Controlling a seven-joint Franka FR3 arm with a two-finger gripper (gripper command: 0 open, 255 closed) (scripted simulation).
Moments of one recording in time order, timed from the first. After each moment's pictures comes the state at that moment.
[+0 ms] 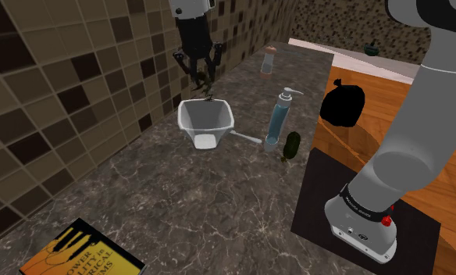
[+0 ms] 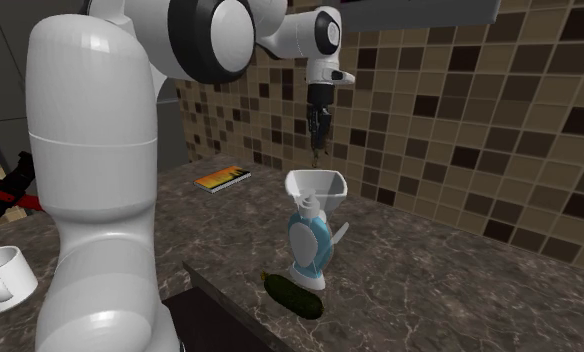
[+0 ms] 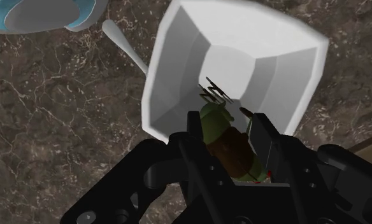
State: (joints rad) arm -0.06 0.21 0.57 -1.55 -0.16 1.53 0.87
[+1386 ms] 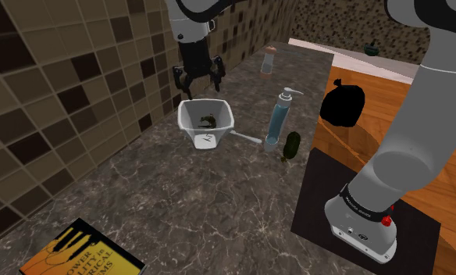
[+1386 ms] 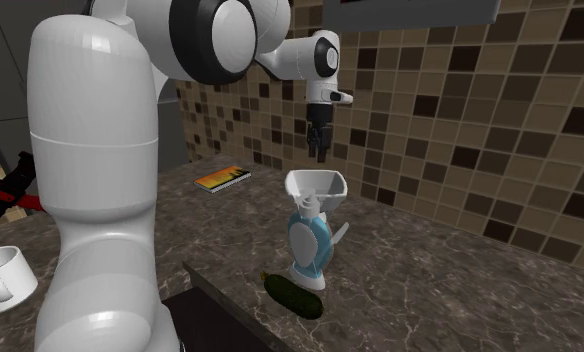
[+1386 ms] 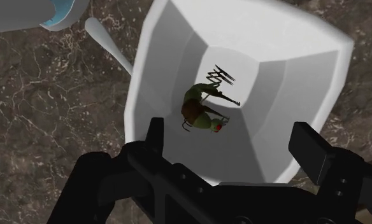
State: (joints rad) arm -0.07 0.22 0.56 -1.68 -0.17 1.66 0.88
